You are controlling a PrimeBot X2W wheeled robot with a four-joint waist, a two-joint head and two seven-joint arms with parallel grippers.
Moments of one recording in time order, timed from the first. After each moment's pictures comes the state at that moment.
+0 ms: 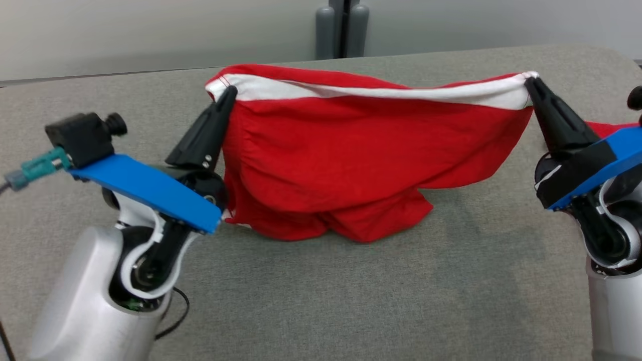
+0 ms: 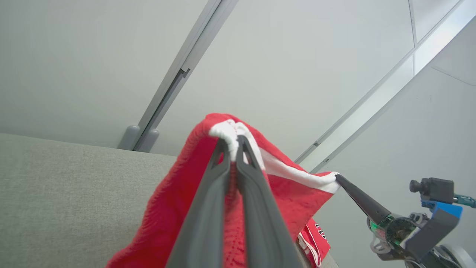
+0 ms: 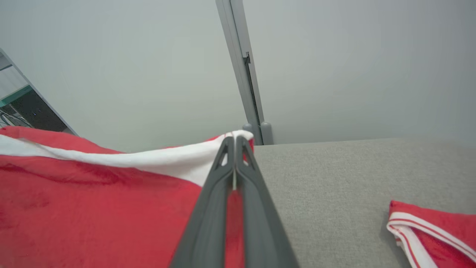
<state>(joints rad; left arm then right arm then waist) -0.44 0.26 -0.33 -0.04 -1.02 -0.06 0.17 -0.48 -0.15 -0.07 0.00 0.46 0.13 0.41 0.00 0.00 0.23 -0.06</state>
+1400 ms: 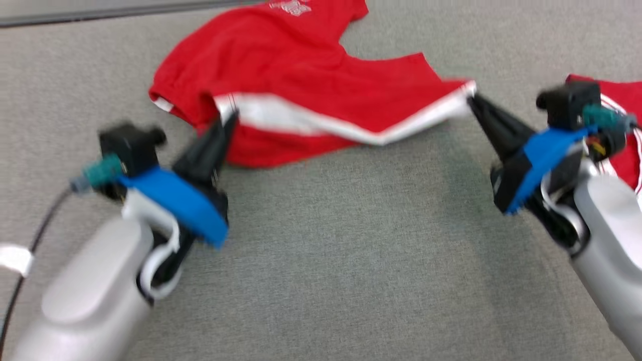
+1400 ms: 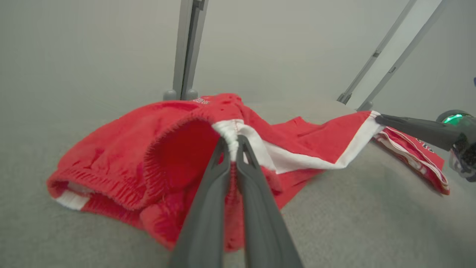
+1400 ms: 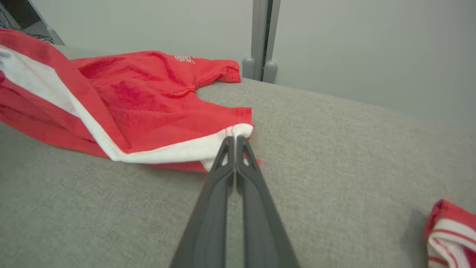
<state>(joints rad) -0.69 0.45 -0.71 0.32 -0.86 -0.13 -0.12 -0.75 -0.42 0.49 0.45 0.57 0.13 0.06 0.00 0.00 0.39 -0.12</state>
